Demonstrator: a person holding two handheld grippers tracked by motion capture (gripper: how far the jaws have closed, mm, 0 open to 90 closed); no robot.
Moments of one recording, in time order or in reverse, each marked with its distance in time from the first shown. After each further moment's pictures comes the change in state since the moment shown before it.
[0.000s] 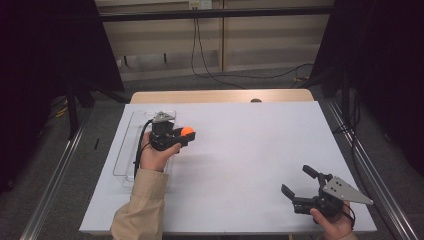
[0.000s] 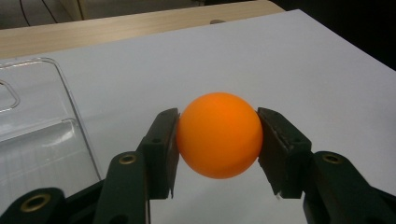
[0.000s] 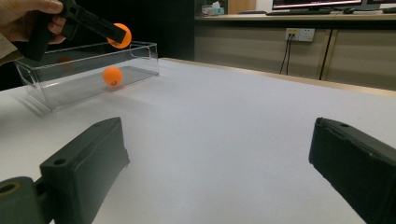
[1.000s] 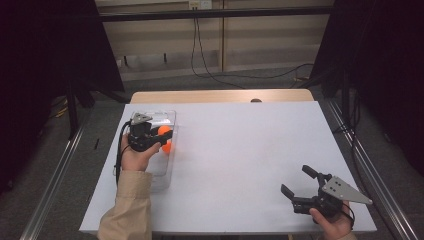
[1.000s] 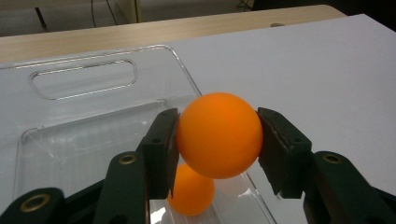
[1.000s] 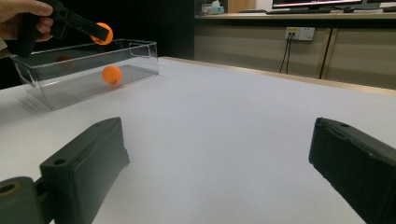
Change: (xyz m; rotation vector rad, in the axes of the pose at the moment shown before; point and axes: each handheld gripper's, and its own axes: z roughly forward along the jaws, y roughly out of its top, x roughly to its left) left arm 0.041 -0.014 -0.034 -0.026 0.174 -0.031; right arm 0.000 -0.001 0.001 0.004 0.000 -0.001
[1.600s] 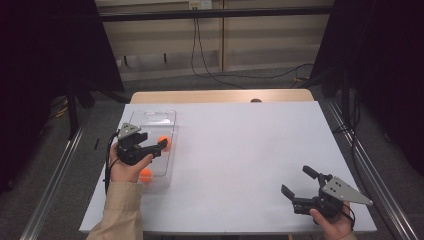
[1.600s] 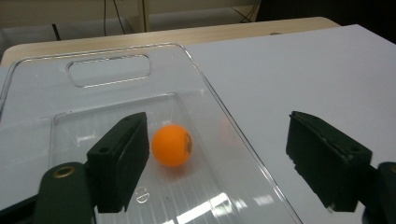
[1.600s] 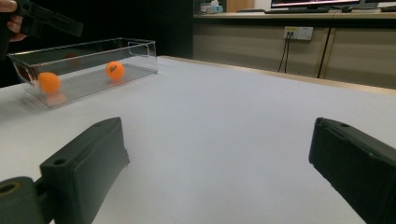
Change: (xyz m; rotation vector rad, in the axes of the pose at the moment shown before) left arm -0.002 -0.023 -0.037 -0.073 0.018 0.005; right arm 0.001 0.000 -0.001 0.004 -0.007 -0.003
